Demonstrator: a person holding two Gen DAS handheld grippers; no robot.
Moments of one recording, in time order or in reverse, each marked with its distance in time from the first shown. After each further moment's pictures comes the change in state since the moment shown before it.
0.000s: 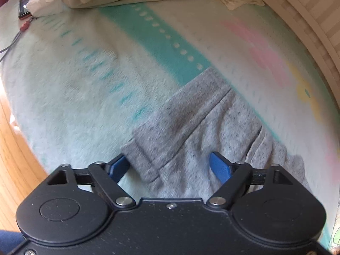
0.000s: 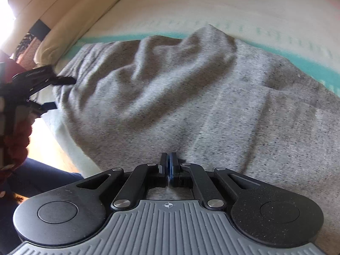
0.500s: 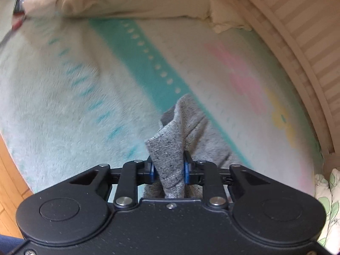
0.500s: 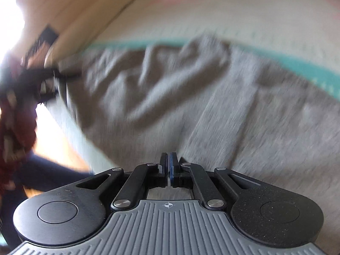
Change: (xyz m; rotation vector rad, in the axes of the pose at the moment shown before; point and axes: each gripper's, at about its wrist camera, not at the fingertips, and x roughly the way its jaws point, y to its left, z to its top) left arm -0.017 -0.002 0.010 -0.060 -0.103 -0.153; right arm -0.006 -0.008 -0.022 -0.023 0.047 0.009
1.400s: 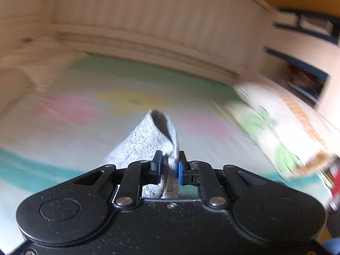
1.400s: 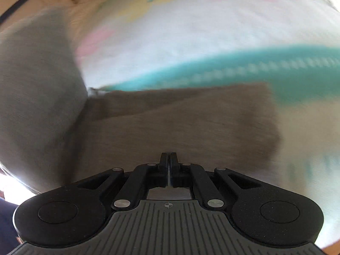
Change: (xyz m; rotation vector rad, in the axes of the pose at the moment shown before) left arm -0.090 -0.286 -0.176 0.764 -0.086 -0.416; right arm -0.092 -0.141 -0.053 0.473 -0.255 -0.202
